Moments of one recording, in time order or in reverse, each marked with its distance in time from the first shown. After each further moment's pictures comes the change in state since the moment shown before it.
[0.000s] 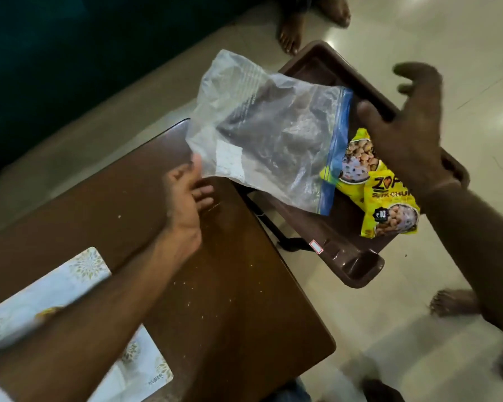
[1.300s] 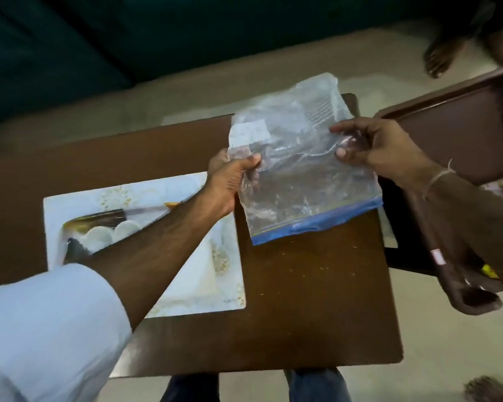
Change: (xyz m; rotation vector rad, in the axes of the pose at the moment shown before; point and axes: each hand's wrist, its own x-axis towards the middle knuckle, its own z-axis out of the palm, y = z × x) left_hand -0.007 -0.015 -0.190 -0.238 0.173 -0.094; right_hand -0.080 -0.171 0.140 0.369 -1.074 -0.094
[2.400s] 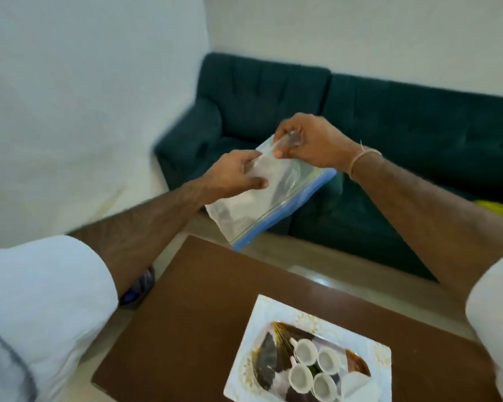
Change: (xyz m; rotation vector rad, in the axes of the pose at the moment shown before) left_hand -0.256 0.396 -0.537 0.725 0.183 0.874; right_hand 0.007 -0.714 0.403 -0.724 -0.151 -0.846
